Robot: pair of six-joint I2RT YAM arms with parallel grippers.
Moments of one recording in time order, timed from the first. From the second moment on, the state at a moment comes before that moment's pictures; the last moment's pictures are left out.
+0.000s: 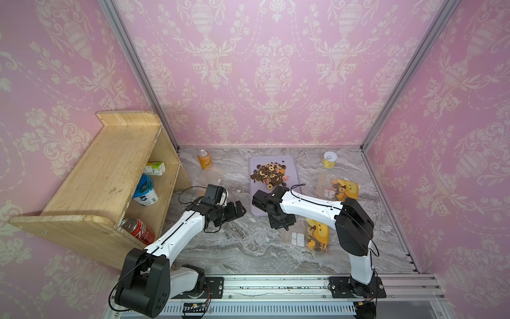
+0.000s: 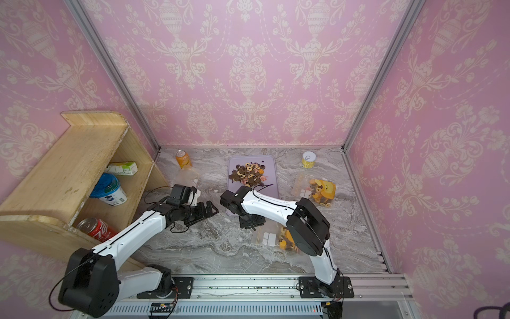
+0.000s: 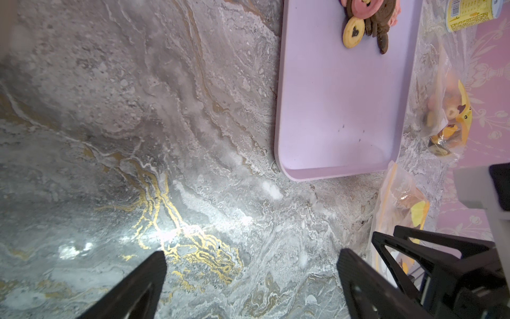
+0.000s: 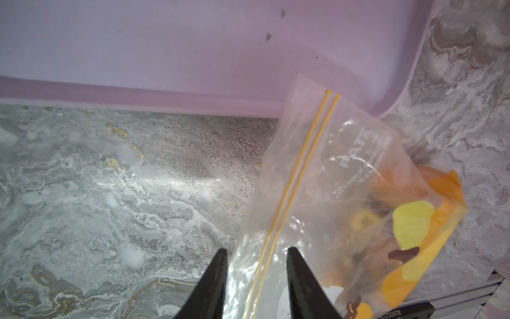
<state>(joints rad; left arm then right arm) -0.26 1.23 0.72 -0.53 0.35 -0.59 0.93 1.98 1.56 -1.25 0.26 0.81</state>
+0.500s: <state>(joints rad) -0.26 1.23 0.72 -0.53 0.35 -0.59 0.91 1.98 1.52 -1.22 0.26 0.81</state>
